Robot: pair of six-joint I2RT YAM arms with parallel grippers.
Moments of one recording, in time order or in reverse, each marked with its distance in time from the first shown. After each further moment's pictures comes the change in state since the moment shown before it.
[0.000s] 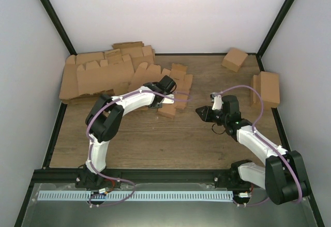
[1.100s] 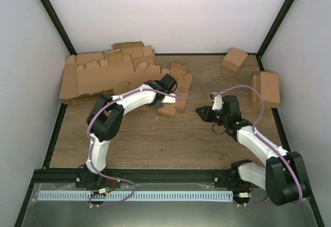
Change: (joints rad) left arm 0.000 0.016 0.064 -0.075 0.065 -0.048; right arm 0.000 -0.012 0.000 -0.007 0.000 -0.001
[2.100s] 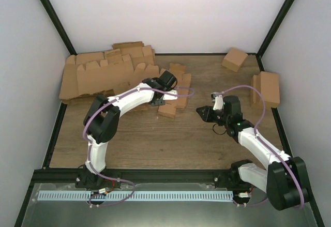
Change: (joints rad) left arm -0.003 -0.049 0.018 -0.005 0.042 -0.026; right arm 0.000 -0.047 0.000 -0.023 0.000 0.000
